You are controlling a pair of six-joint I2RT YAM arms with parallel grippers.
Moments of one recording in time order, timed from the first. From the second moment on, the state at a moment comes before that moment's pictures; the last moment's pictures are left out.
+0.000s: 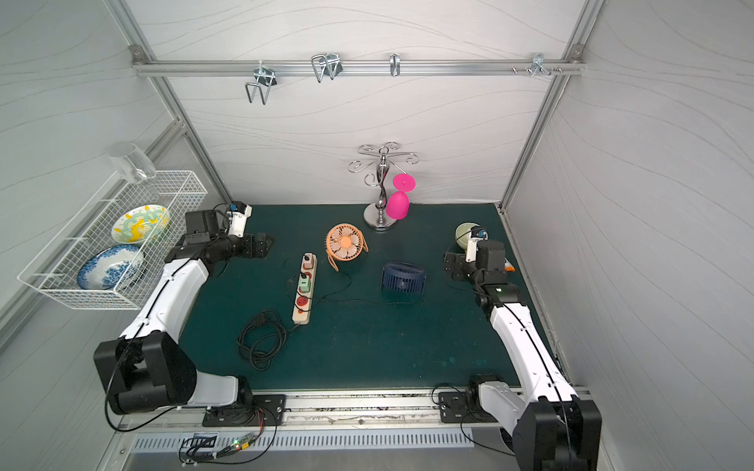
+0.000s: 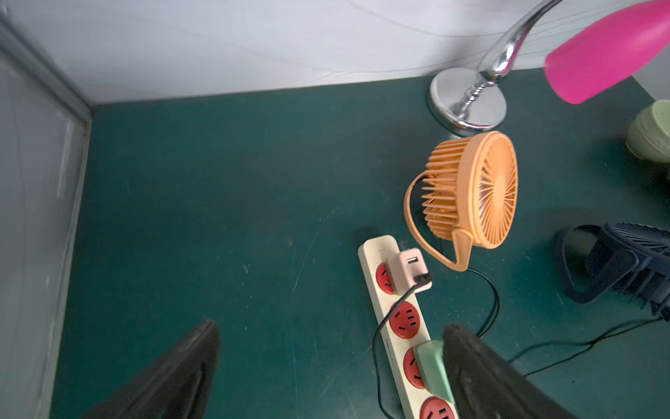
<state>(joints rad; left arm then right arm) 0.21 1.39 1.13 -0.49 0.40 0.15 0.09 1.06 0.79 -0.31 -0.05 0.10</state>
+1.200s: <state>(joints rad) 0.18 1.49 0.43 0.59 0.45 -0.03 0.03 1.46 0.53 0.41 -0.01 0.03</state>
